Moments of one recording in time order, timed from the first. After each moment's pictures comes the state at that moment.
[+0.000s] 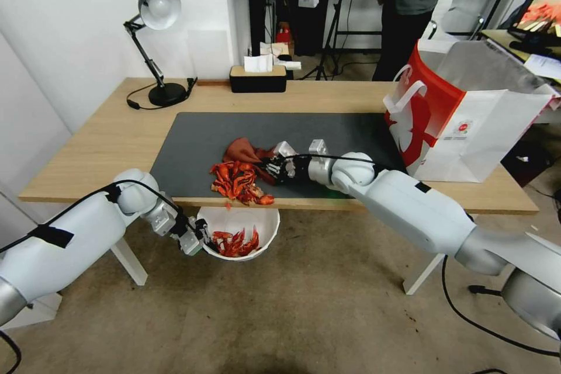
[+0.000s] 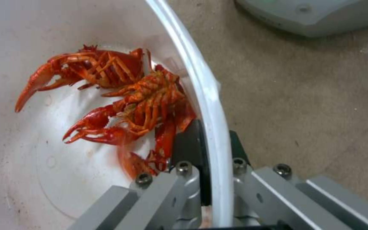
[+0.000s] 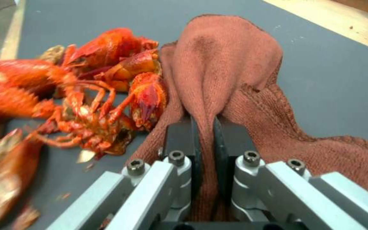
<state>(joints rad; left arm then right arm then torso) 0.44 -0.72 0.36 -1.36 0.21 -0.66 1.20 -0.24 1.04 -0.60 1.30 0.73 -0.13 -0.43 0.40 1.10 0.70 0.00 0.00</state>
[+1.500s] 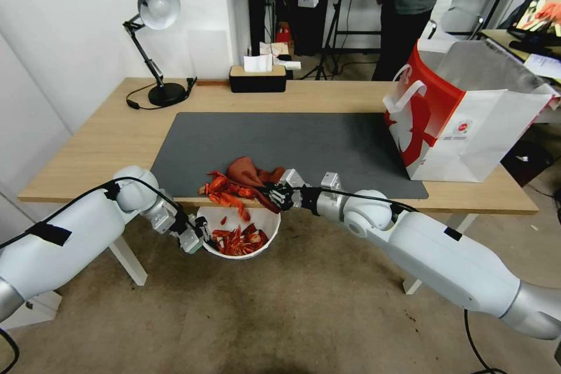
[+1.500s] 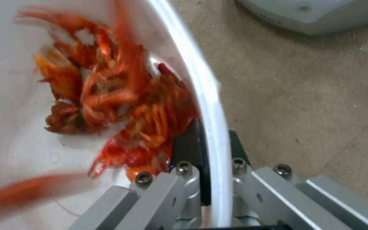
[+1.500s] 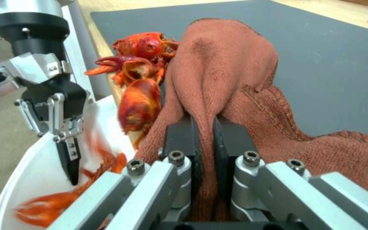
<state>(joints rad) 0.42 -0.71 0.37 -1.38 0.21 -0.65 1.21 -0.46 0.91 -0.51 1.62 0.72 -0.14 -0.29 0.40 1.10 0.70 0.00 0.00</state>
